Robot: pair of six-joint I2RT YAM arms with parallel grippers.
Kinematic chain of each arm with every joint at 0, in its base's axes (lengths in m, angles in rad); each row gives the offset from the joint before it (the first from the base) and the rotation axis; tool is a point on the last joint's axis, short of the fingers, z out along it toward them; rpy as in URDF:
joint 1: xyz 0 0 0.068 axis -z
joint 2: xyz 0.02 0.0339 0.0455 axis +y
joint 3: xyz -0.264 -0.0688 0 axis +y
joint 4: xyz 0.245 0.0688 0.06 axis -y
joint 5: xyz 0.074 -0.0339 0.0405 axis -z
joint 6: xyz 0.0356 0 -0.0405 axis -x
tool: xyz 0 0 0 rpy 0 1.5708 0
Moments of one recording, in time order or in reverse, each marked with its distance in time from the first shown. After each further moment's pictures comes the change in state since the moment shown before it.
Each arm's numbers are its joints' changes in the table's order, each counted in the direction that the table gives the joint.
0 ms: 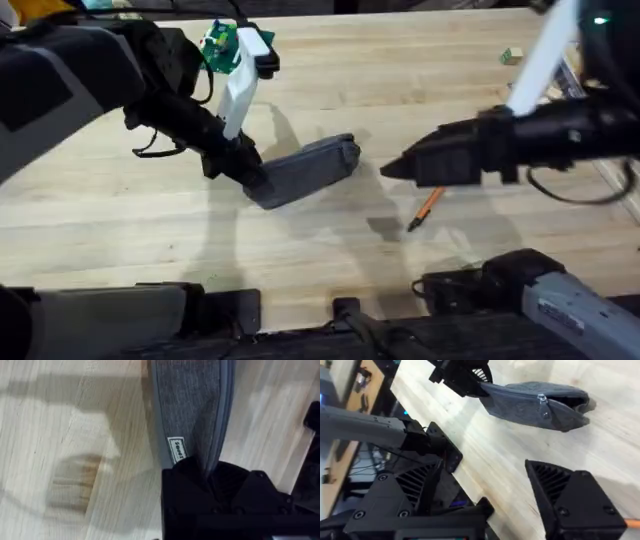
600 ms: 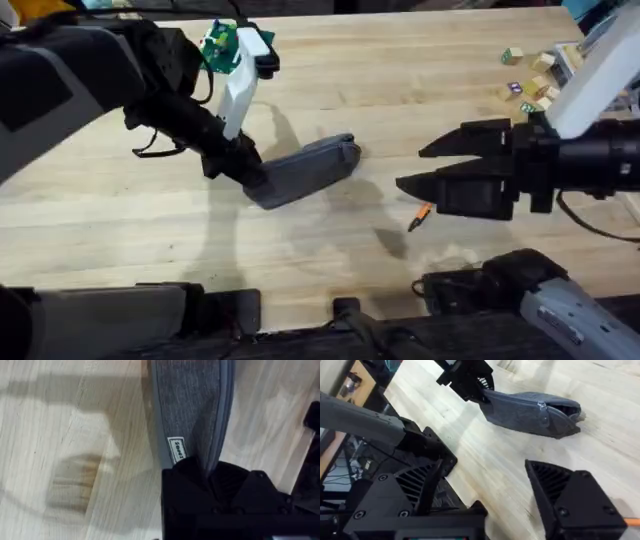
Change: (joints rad) left arm 0.000 0.000 0.000 0.000 0.000 0.000; right arm 0.000 -0.168 0.000 -0.021 0.045 0.000
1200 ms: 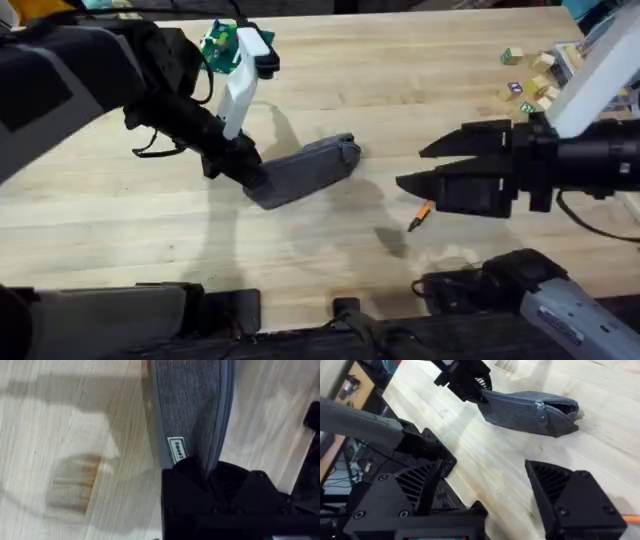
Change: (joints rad) left arm 0.000 0.000 0.000 0.000 0.000 0.000; right arm 0.000 0.001 0.000 0.000 0.011 -0.016
